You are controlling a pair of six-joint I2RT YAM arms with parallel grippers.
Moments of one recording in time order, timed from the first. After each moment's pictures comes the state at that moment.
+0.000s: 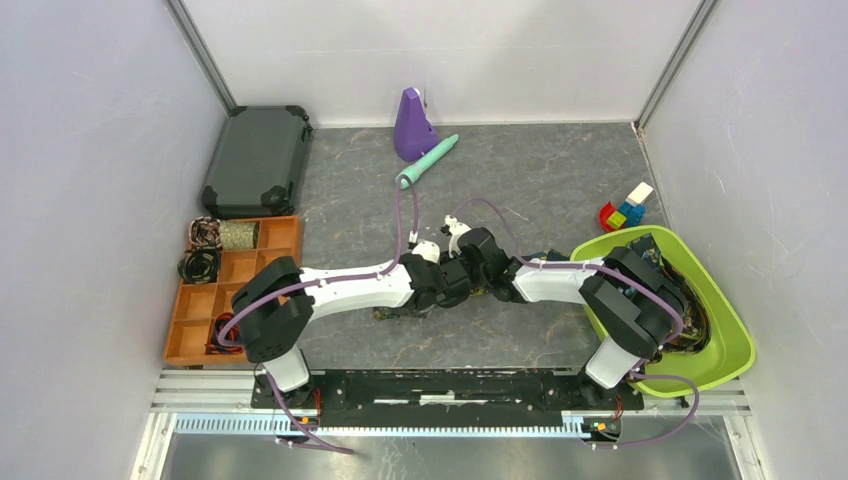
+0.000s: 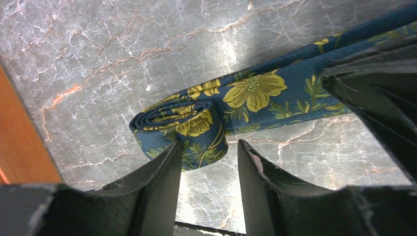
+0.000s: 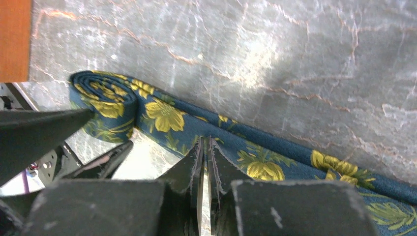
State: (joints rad) left arm -1.10 1.70 1.10 -0.95 -0.57 -0.91; right arm 0.81 1.66 0.72 0.20 -0.23 0.54
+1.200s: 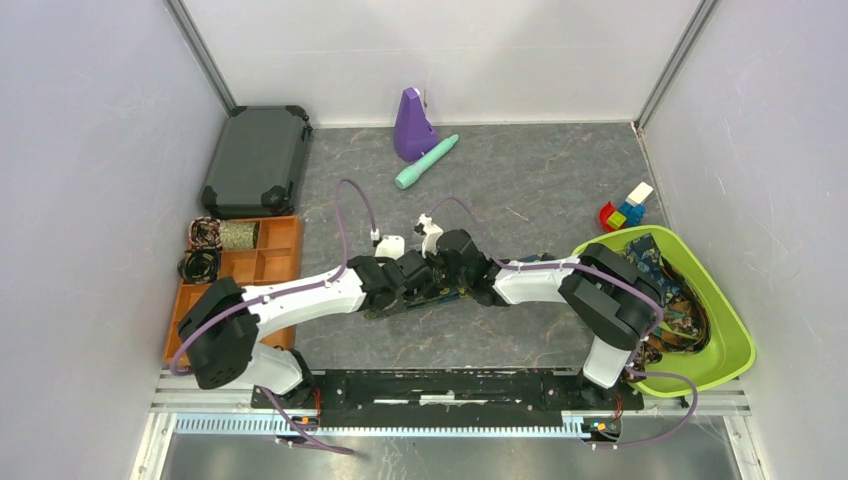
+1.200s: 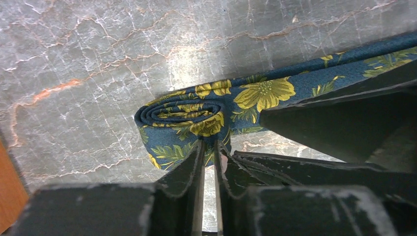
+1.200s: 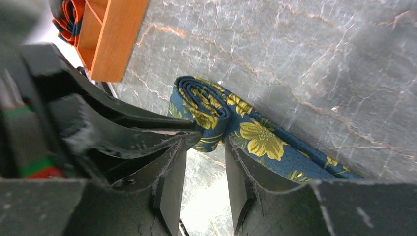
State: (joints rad) left arm -0.98 1.44 0.87 -0.77 -0.48 -0.89; right arm 0.91 1.74 0.82 0.41 -0.34 0.66
